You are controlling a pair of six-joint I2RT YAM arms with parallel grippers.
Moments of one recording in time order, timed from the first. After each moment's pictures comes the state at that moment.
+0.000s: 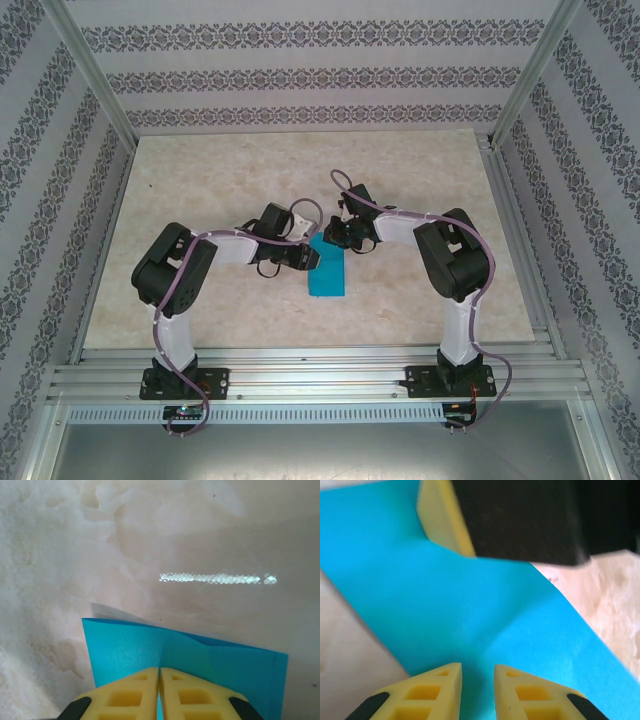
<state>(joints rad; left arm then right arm) -0.54 1.90 0.98 -0.05 0.59 -0.20 0.48 2.01 1.18 -0.20 -0.37 0.68</state>
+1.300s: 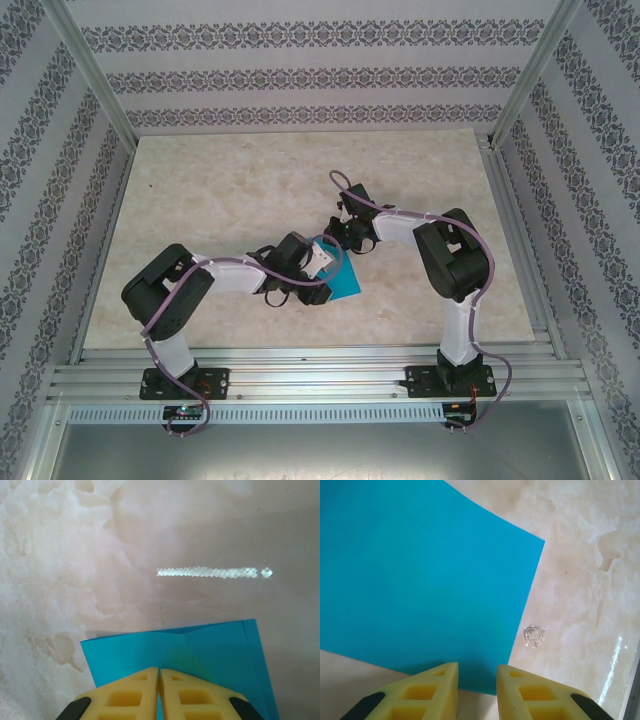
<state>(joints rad) -0.78 1.76 0.82 -0.03 0.49 -0.16 0.49 2.01 1.20 -0.24 -0.37 0.68</state>
